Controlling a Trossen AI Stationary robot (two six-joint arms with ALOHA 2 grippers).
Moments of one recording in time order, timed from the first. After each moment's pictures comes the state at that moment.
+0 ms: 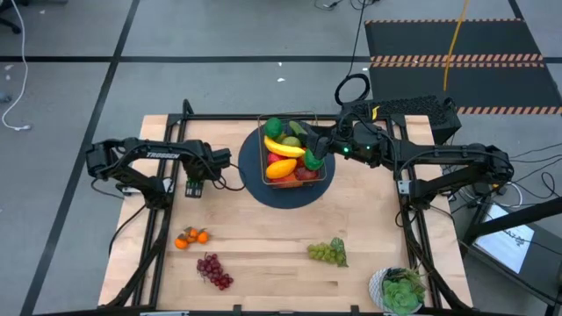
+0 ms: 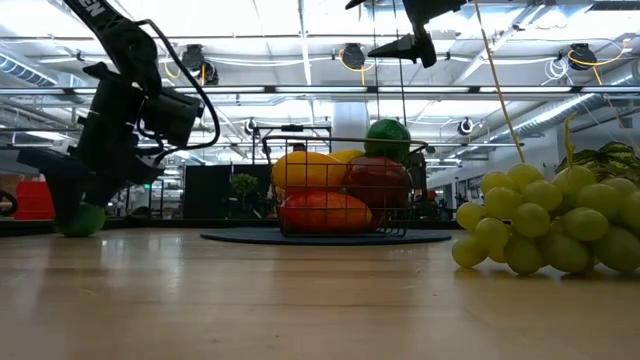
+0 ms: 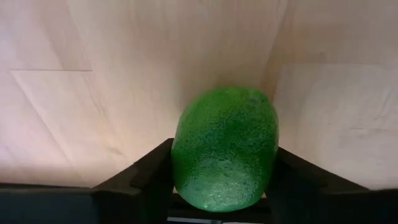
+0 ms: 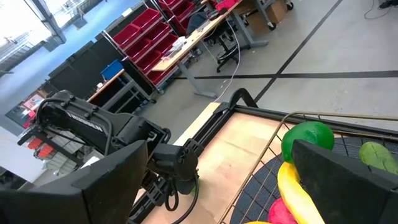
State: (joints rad) left arm 0.42 1.44 0.68 -1.05 -0.17 0.41; right arm -0.14 1.21 0.96 0.08 0.34 0.73
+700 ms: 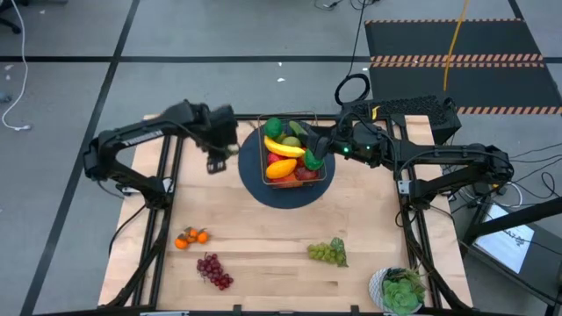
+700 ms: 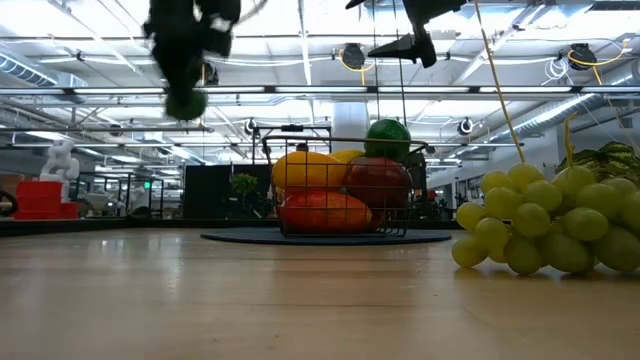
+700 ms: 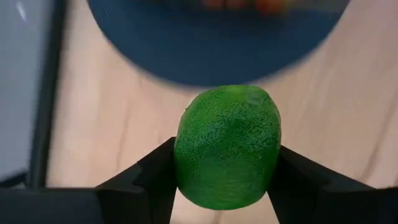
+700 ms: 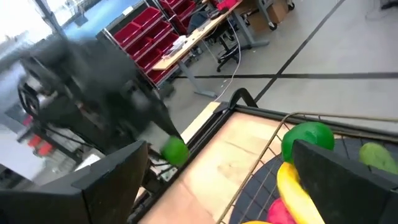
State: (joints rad) left arm 0.42 1.40 1.41 -1.32 0.00 0.17; right arm -0.14 1.21 0.96 0.08 0.33 0.70
